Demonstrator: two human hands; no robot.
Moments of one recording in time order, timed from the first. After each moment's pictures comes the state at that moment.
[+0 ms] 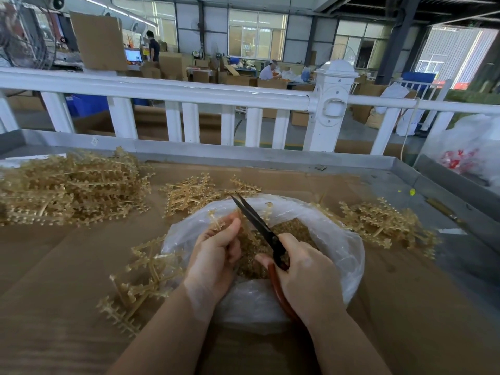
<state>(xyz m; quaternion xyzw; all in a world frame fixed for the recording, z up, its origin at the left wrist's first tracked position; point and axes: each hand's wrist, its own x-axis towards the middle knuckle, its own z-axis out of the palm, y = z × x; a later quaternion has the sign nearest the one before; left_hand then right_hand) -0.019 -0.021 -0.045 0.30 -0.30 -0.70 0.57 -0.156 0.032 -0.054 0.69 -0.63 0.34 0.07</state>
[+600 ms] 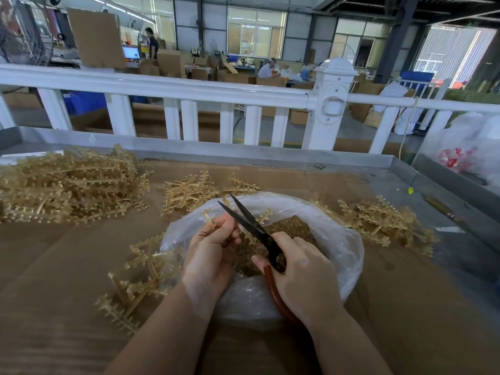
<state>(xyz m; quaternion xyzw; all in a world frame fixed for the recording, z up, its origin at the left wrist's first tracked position) -0.019 -0.024 -0.047 0.29 -0.23 -0.71 0.60 -0.153 0.035 -0.055 0.69 -0.62 0.36 0.10</state>
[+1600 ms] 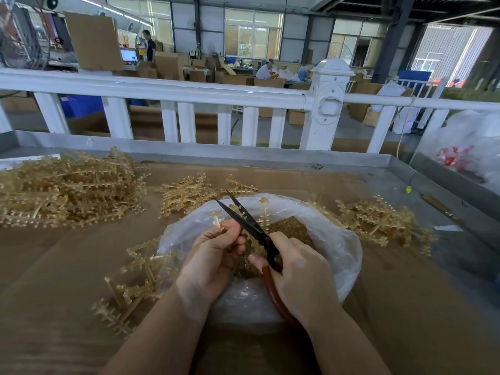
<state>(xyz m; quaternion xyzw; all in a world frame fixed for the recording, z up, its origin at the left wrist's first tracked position) -0.017 -0.020 -0.042 0.31 -0.31 -0.73 0.53 -0.154 0.034 -0.052 0.71 -0.59 0.38 0.08</state>
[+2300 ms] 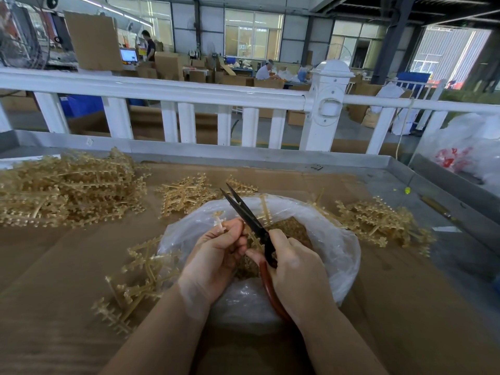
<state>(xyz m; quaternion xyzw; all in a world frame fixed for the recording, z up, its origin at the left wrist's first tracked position) -0.018 -0.022 -0.044 0.30 -0.32 -0.74 0.51 -0.146 0.030 -0.051 0.70 -0.60 0.38 0.10</state>
